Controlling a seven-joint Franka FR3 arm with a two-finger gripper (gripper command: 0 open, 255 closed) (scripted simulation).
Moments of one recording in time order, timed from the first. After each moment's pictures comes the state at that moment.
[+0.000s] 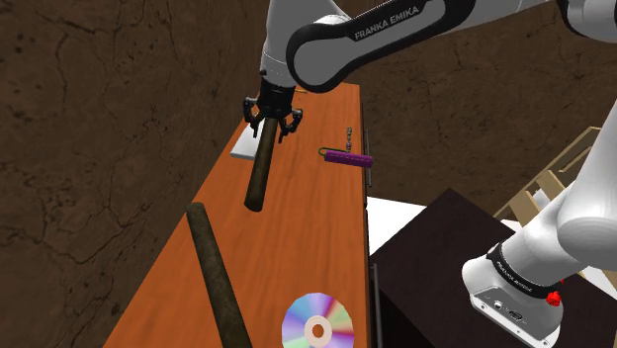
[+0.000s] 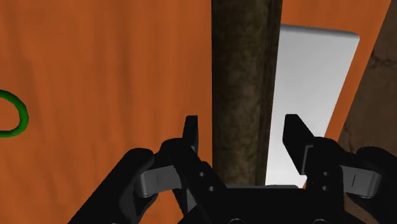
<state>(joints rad) 0.02 0.33 0.48 -1.84 -0.14 2.31 1.24</state>
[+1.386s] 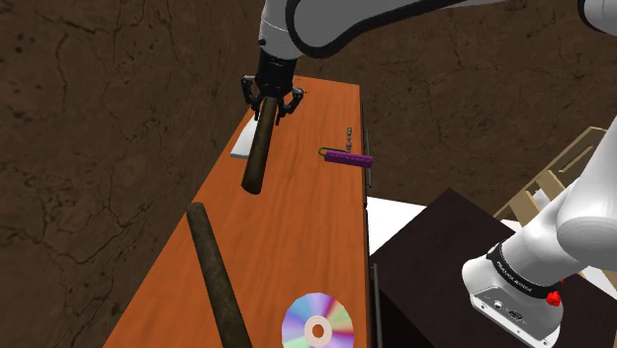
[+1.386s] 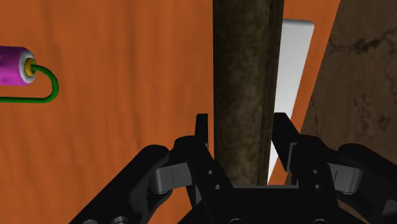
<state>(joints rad) 0.01 0.28 0.49 -1.76 -0.10 2.18 1.22</state>
